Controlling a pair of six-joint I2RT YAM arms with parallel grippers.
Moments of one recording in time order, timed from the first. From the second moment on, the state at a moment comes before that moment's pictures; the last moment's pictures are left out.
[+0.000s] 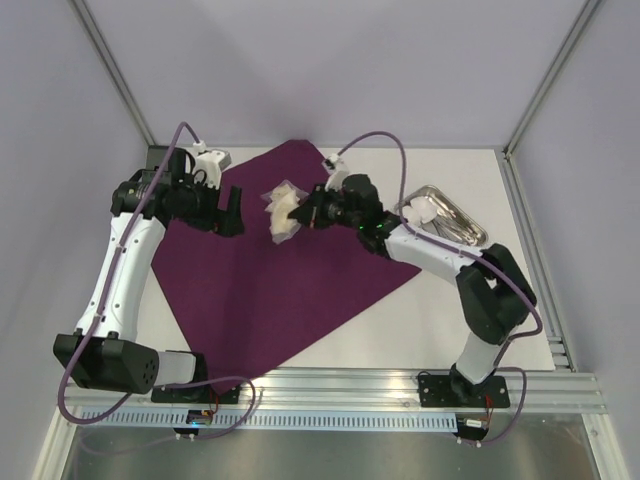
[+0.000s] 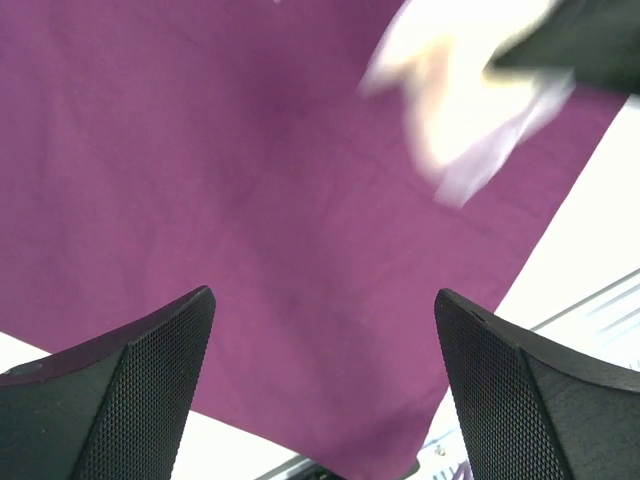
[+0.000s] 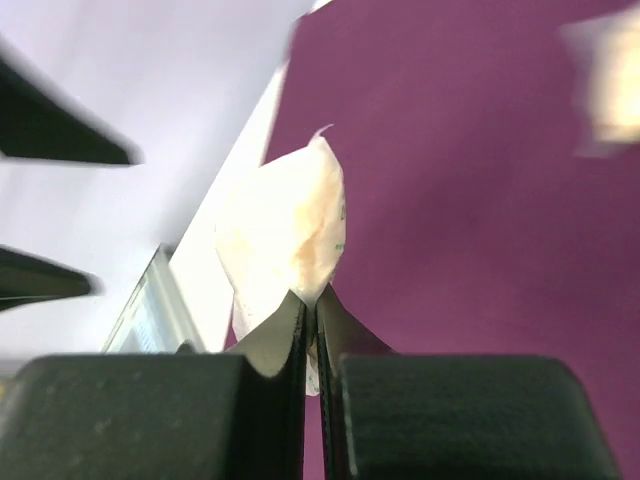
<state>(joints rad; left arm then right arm) -0.09 1.32 1.46 -1.09 0.37 0.17 0.75 1.78 1.27 0.26 -0.33 0.67</state>
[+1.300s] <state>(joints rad) -0.09 1.37 1.49 -1.09 0.35 0.17 -0.18 1.61 0.60 0.44 -0.15 0.92</state>
